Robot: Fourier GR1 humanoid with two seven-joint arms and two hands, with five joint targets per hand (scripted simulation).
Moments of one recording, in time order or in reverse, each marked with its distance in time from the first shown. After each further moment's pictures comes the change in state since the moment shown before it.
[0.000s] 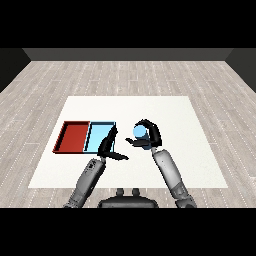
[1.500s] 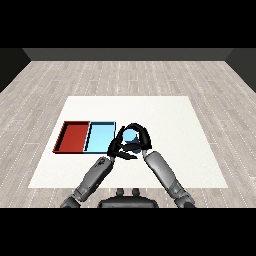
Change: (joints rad) left arm -0.124 0.000 -0.178 0.175 0.187 0.157 -0.096; right arm -0.041 0.009 0.171 0.064 -0.139 -0.122 -0.080
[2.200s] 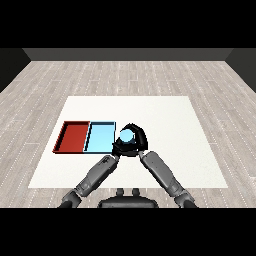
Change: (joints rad) left arm -0.088 0.002 -0.108 0.069 0.086 0.132 0.005; right arm -0.032 -0.001 0.068 0.040 -0.180 -0.073 -0.078
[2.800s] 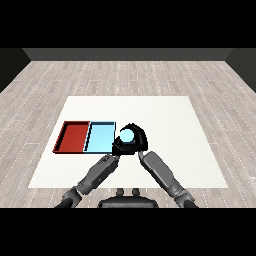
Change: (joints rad) left arm -0.041 0.004 -0.030 0.105 0.238 0.016 -0.187; right arm 0.000 -0.003 0.019 -0.015 -0.093 -0.029 -0.050
